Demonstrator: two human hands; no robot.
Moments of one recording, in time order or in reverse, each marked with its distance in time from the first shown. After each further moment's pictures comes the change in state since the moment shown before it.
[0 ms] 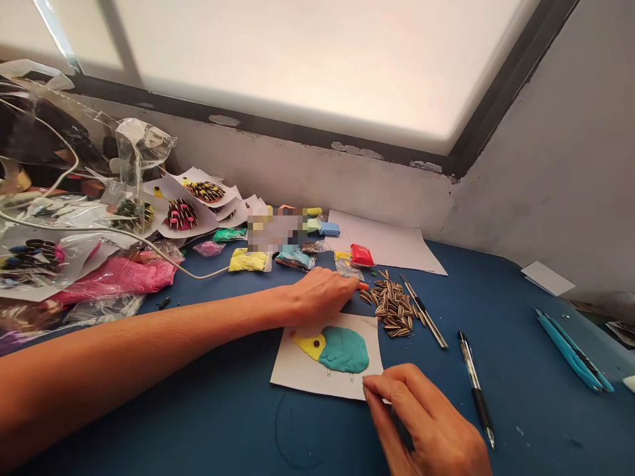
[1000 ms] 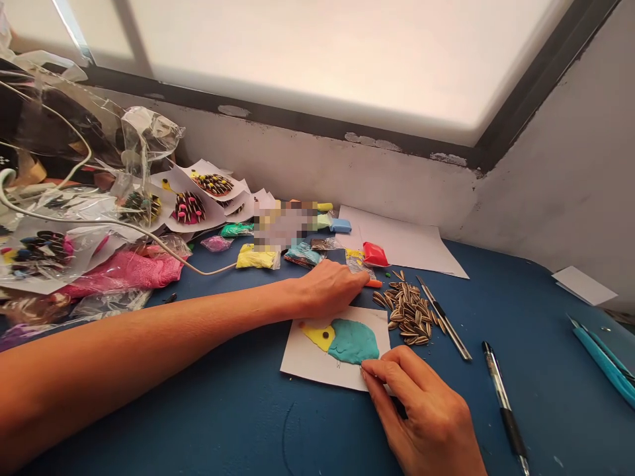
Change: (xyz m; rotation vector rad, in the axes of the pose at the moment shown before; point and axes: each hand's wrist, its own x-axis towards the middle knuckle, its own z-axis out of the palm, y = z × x) left_hand 0.003 -0.017 0.003 0.013 0.074 0.029; right_hand 0.015 0.015 0.022 0.055 -0.046 -0.032
